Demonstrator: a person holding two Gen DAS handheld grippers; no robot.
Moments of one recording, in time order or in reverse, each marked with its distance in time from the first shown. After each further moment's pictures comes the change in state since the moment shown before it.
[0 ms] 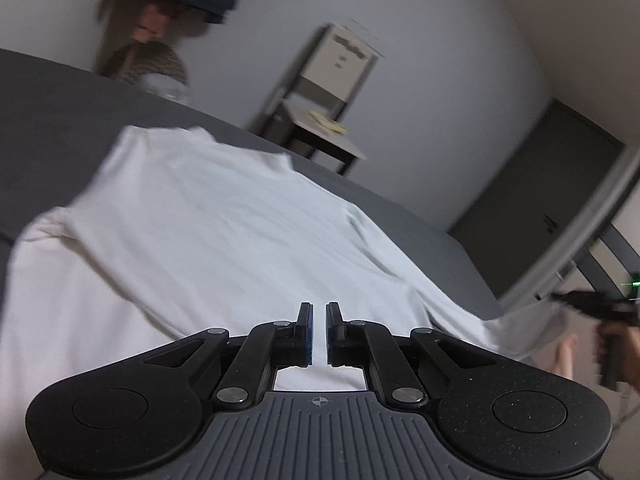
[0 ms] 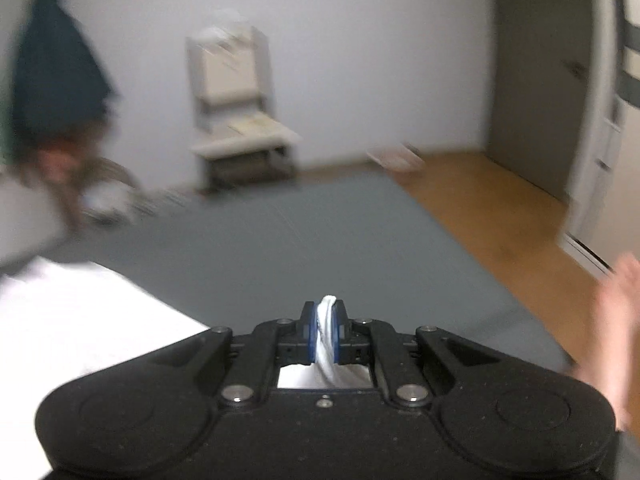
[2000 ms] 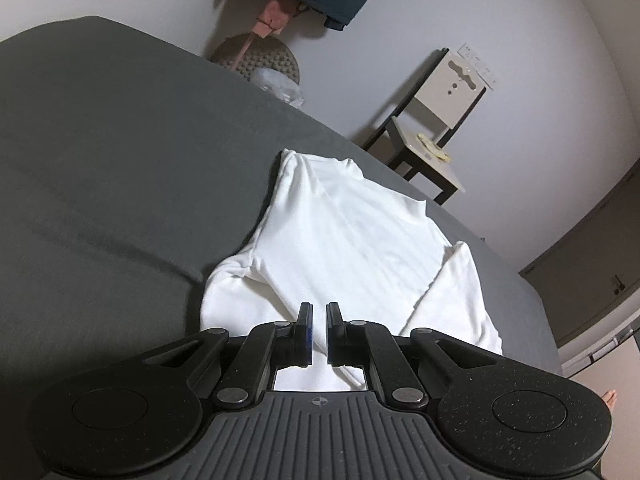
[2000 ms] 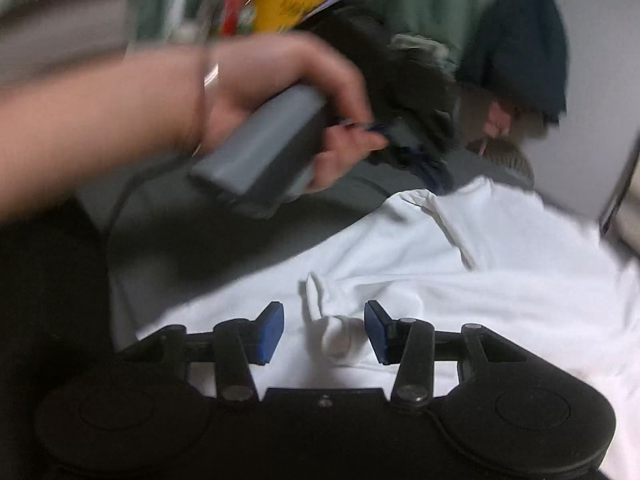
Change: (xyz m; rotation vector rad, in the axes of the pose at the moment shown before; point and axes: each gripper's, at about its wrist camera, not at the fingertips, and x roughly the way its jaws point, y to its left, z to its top) left arm -0.034 0.100 0.042 -0.188 0.018 0.219; right arm -0.182 0.390 -0.279 -0.884 0.022 0.737
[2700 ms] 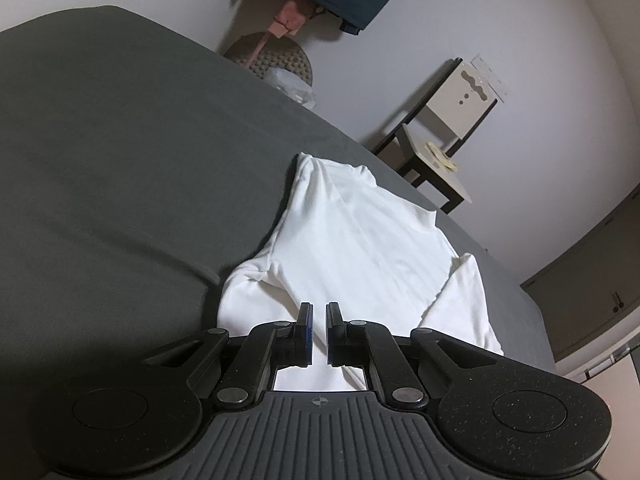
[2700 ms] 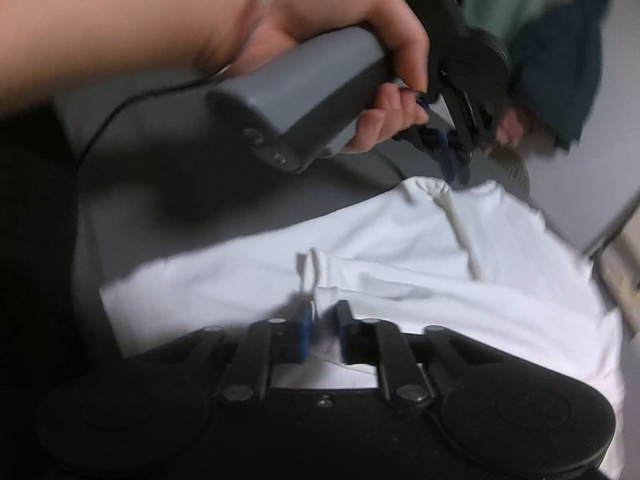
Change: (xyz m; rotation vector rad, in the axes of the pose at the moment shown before) left arm -0.003 0.012 0.001 -0.051 -0.010 0.006; right arm 0.013 0.022 0.000 -0.177 0.086 -0.067
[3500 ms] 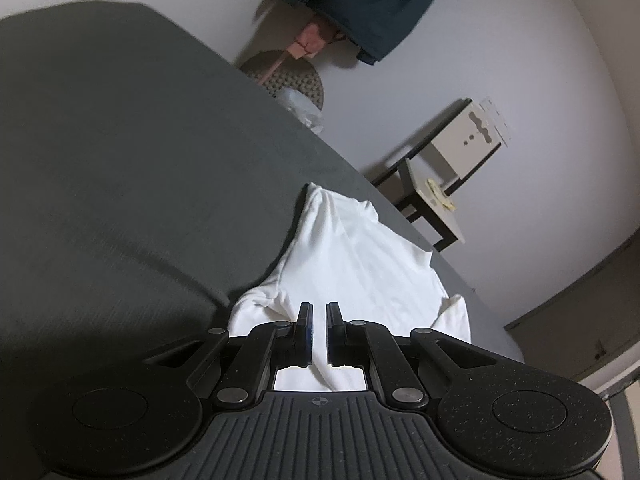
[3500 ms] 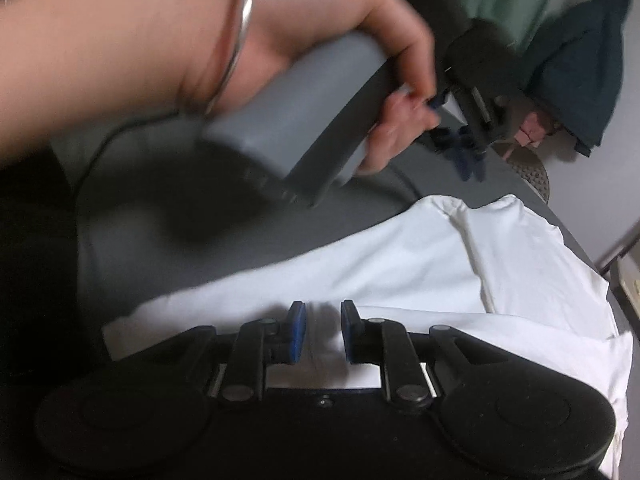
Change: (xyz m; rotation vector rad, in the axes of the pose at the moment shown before) left arm -0.012 0.019 0.006 -0.126 -0.070 -0.030; right arm 0.018 -0.001 0.029 -0.012 0.042 0.083
